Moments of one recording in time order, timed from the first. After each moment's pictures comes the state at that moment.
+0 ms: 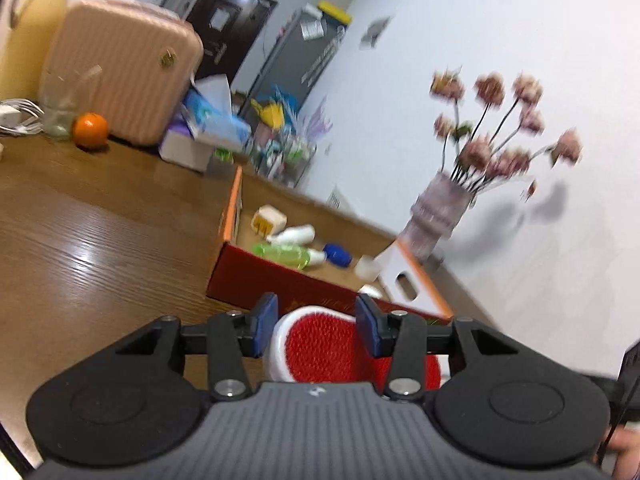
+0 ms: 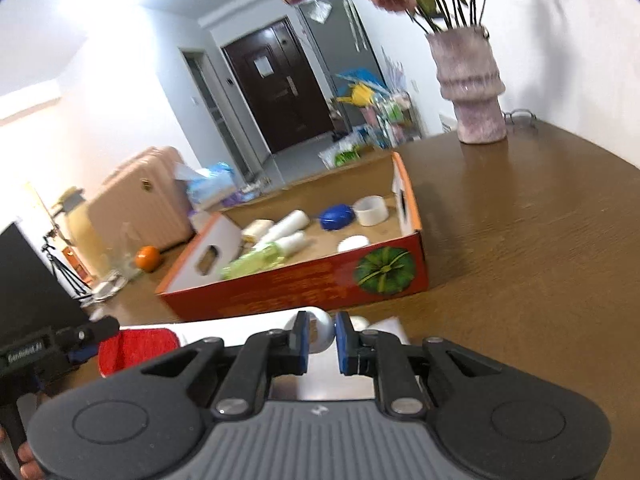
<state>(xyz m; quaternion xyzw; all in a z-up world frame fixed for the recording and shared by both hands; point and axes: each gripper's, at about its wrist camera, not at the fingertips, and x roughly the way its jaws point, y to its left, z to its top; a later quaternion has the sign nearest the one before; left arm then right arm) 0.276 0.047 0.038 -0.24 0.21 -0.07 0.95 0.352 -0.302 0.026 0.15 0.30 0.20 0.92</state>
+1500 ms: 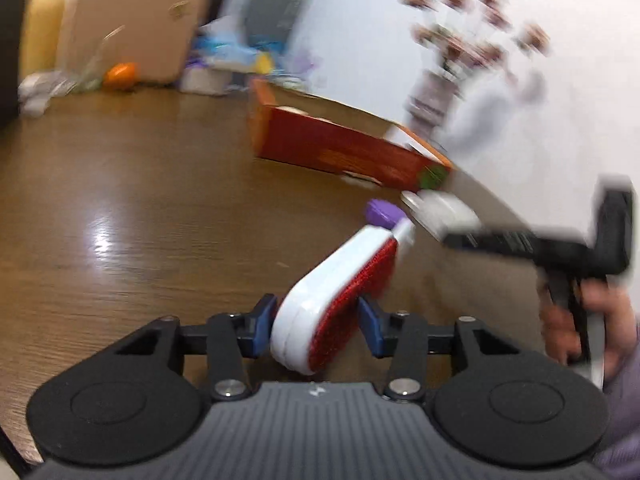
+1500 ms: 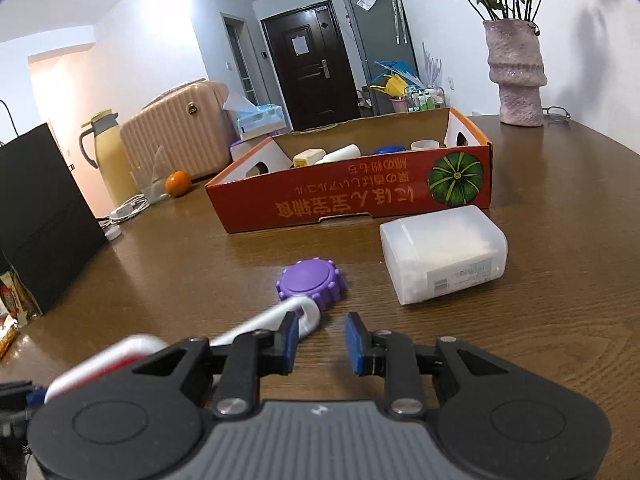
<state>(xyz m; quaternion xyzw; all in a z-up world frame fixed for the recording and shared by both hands) 0.159 0.068 -0.035 -0.17 0.30 -0.08 0.94 0.287 -0.231 -0.032 0.07 0.31 0.22 0.92</state>
